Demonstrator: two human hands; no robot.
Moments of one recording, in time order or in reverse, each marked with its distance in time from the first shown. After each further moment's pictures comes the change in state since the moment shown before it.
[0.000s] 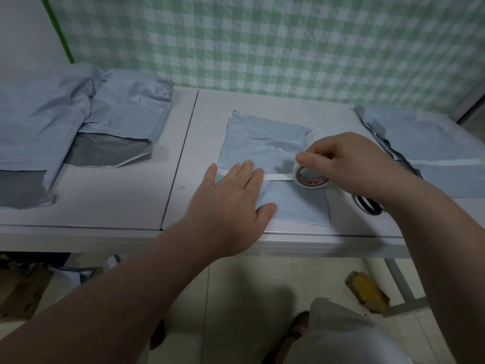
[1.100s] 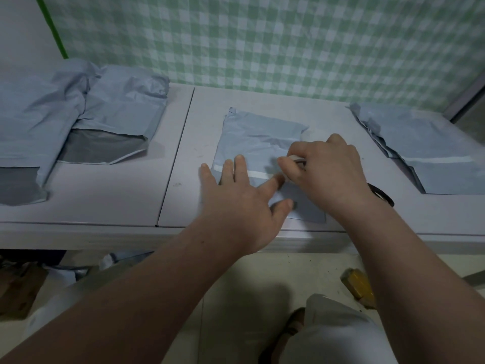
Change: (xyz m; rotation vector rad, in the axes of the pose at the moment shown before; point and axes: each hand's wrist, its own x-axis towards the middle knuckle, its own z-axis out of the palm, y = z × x) left_hand 0.007 0.024 -0.003 0.020 -0.075 -0.107; right_hand -0.005 -0.011 0.037 -0.360 0.268 -0.055
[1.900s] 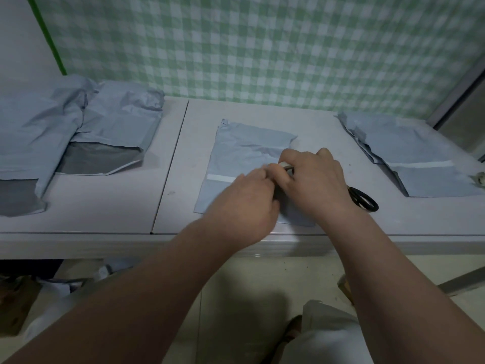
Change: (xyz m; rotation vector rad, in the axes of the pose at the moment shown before) left_hand 0.014 0.007 -0.010 -0.425 0.114 0.244; right_hand -0.003 0.002 0.006 0.060 -0.001 0.068
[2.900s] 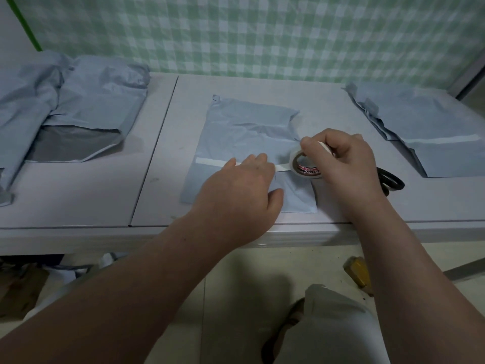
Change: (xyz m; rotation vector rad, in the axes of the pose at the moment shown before) left_hand -0.003 0.001 0.014 0.206 0.093 -0.037; right_hand -0.011 0.047 0.013 0.761 0.152 0.133
